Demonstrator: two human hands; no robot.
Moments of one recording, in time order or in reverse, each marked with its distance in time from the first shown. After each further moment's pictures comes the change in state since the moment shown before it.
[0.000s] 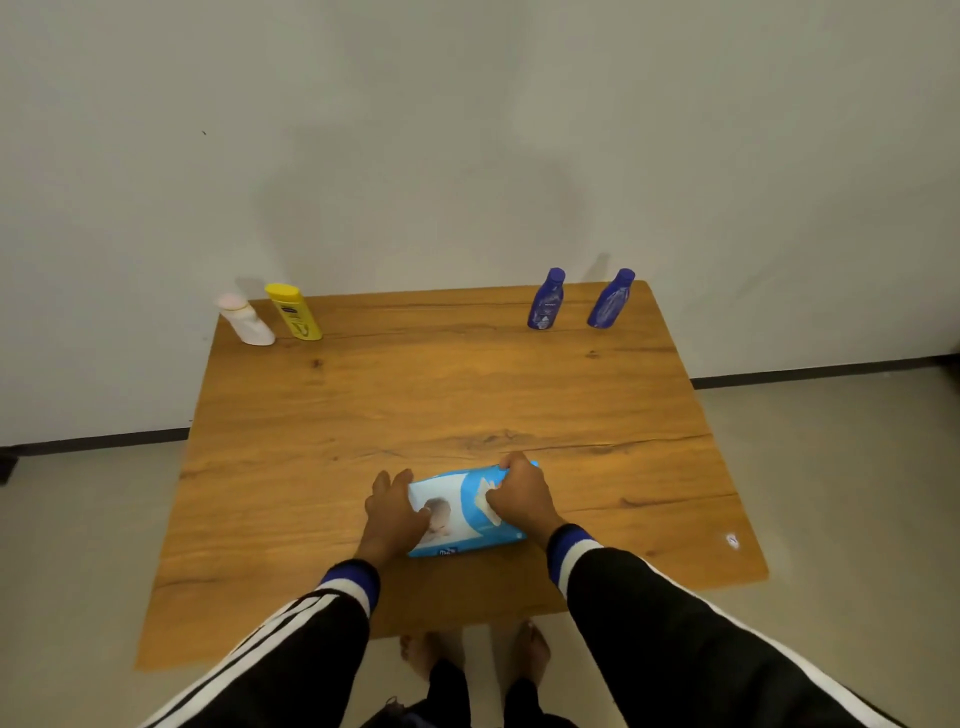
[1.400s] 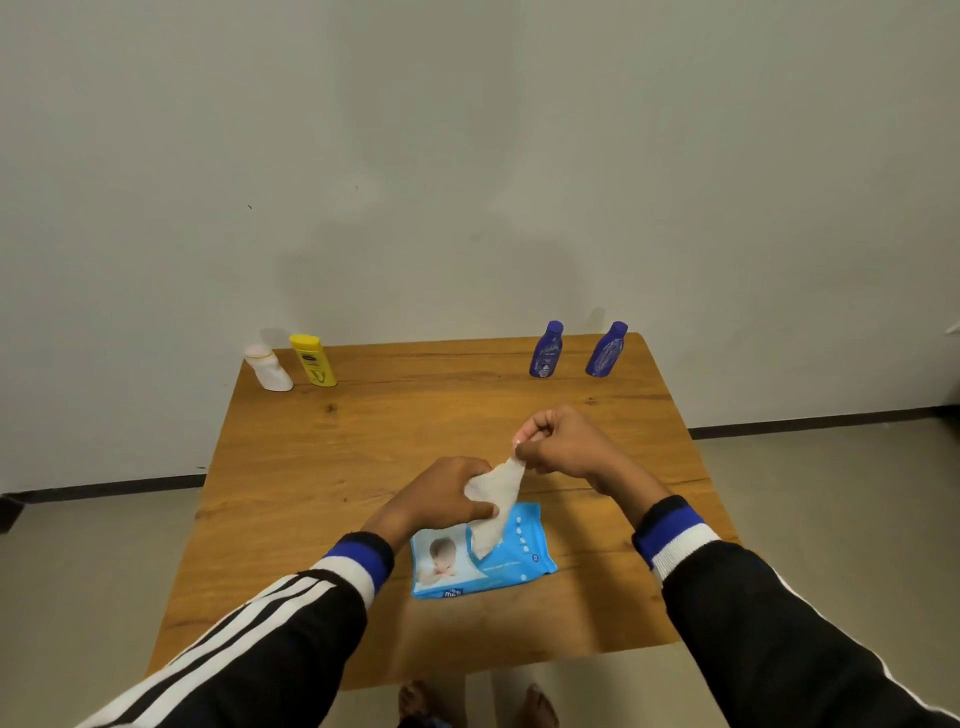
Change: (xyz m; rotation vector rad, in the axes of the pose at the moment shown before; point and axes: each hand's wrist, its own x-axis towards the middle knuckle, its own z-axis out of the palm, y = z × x) left_hand -0.031 0.116 -0.093 -0.002 -0.191 0.619; right_hand -0.046 -0.090 -0.145 0.206 -0.148 -0.251
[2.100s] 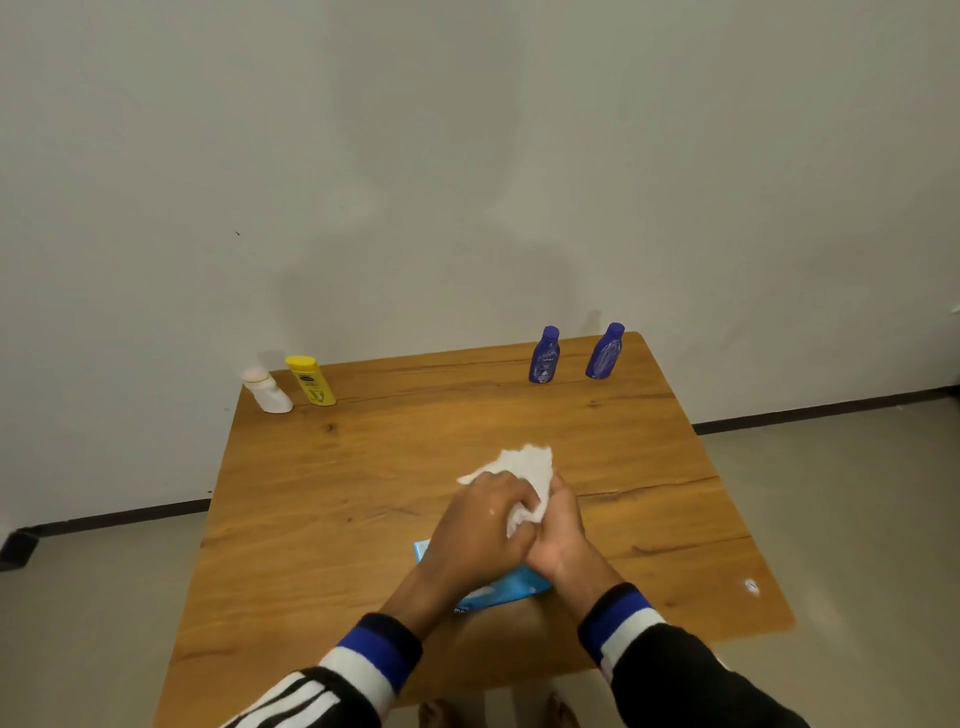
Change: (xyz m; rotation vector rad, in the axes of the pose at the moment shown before) left_hand -0.030 0.061 0.028 0.098 0.372 0.275; right_hand -0.004 0.053 0.077 1.527 0.095 0.389
